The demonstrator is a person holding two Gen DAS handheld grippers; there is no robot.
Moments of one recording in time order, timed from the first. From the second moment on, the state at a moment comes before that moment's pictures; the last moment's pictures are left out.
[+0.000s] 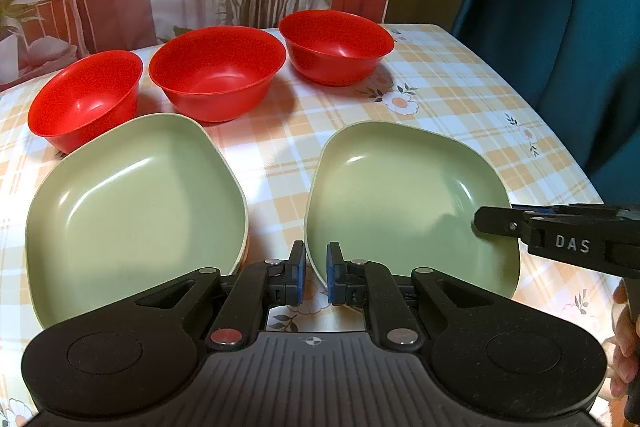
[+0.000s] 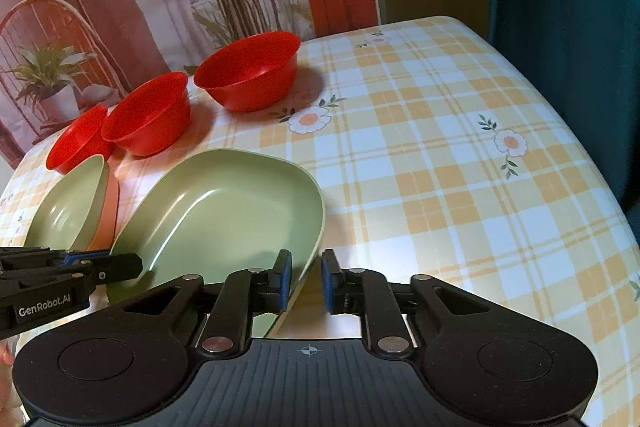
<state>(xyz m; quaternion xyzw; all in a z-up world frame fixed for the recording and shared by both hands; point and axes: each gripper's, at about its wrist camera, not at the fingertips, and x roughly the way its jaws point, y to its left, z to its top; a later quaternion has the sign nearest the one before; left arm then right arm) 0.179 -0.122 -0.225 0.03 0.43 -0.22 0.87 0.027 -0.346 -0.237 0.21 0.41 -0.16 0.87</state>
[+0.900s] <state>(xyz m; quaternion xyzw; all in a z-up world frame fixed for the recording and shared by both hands) 0.156 -0.104 -0.186 0.01 0.39 -0.24 0.89 0.028 -0.336 -0.200 0.19 0.39 -0.15 0.89</state>
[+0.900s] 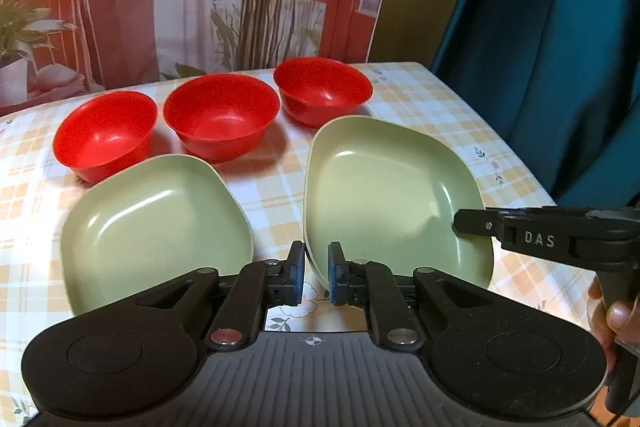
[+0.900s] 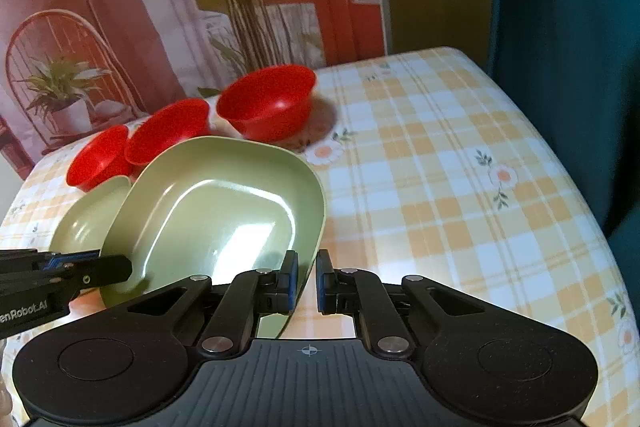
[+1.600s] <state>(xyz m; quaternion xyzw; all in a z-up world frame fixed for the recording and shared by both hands) 0.142 -0.047 -0.173 -0.04 0.38 -0.22 0.90 0.070 -0.288 -0.179 0.15 0.39 -0.11 0.90</state>
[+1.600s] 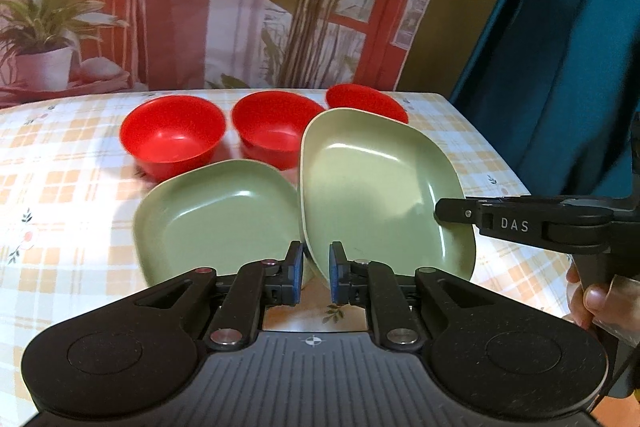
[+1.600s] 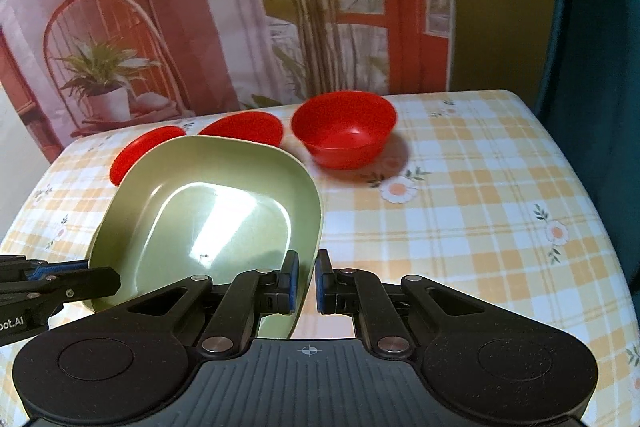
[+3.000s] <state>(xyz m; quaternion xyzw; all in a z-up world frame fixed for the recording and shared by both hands) 0.162 0.027 -0.214 -0.10 0.42 -0.14 0.89 0.183 -0.199 -0.203 0.02 0.43 -0.02 0.90</state>
